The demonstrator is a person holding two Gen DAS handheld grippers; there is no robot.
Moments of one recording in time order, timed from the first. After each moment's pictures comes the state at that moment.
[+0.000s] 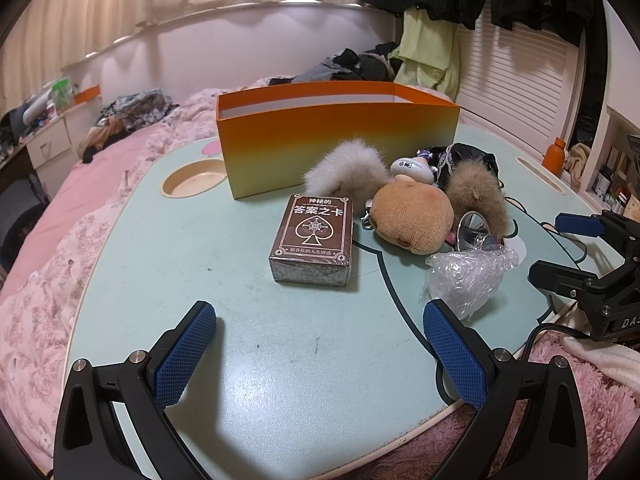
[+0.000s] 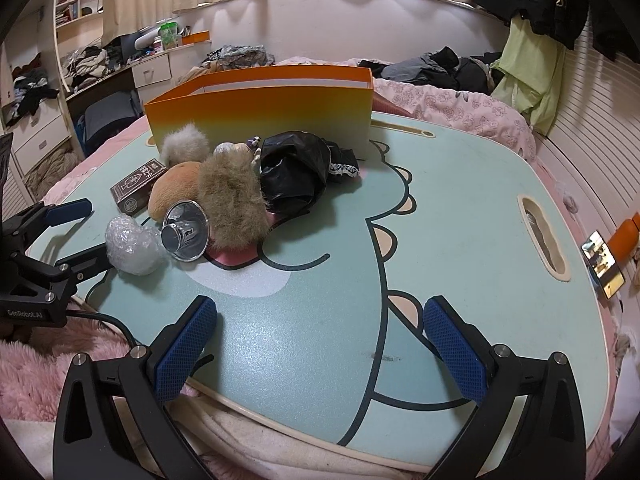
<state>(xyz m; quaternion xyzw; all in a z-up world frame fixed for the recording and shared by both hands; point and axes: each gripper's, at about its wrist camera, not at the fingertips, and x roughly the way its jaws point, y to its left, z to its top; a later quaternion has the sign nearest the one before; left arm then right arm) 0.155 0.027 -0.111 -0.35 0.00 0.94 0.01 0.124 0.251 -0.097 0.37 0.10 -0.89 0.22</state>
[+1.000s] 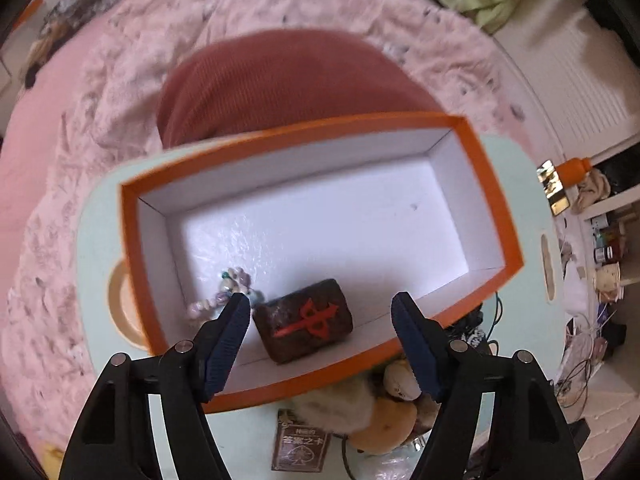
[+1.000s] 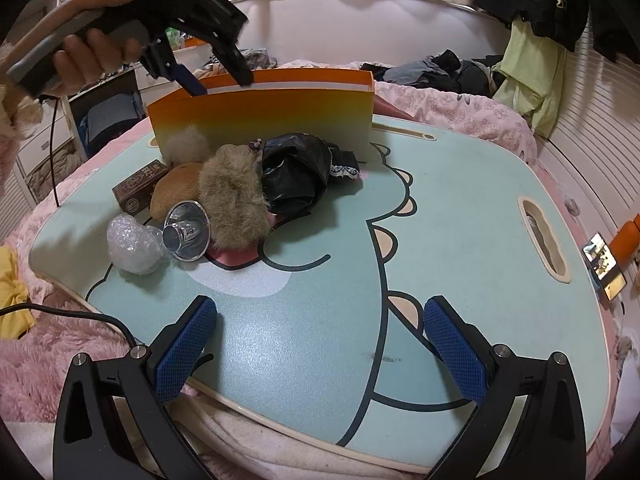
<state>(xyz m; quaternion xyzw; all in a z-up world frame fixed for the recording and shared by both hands) -0.075 0.009 -0.047 -0.63 -0.09 0.77 0.05 0.127 0.250 -0.095 0.37 0.10 -0.89 0.23</state>
